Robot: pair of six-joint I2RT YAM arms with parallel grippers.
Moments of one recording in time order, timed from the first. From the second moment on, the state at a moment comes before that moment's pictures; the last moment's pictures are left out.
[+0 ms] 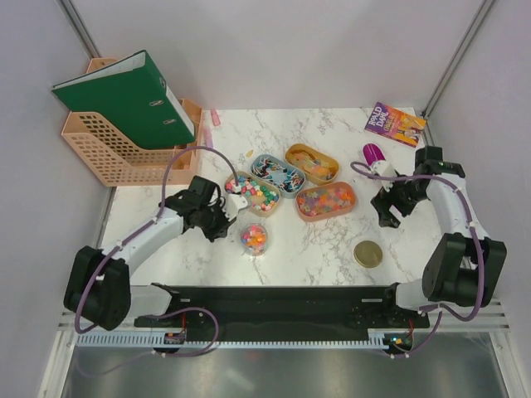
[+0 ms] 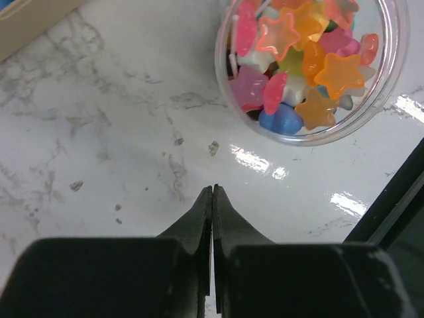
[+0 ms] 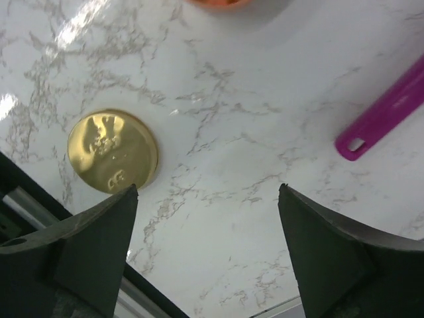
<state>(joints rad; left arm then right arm) -0.40 1.27 0.77 -0.60 0.35 0.56 -0.21 1.44 1.16 -1.05 -0.43 -1.01</state>
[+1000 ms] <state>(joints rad) -0.73 1.70 1.09 -0.52 0.35 0.47 -0.21 1.23 0.92 -1.19 -0.42 -1.62</state>
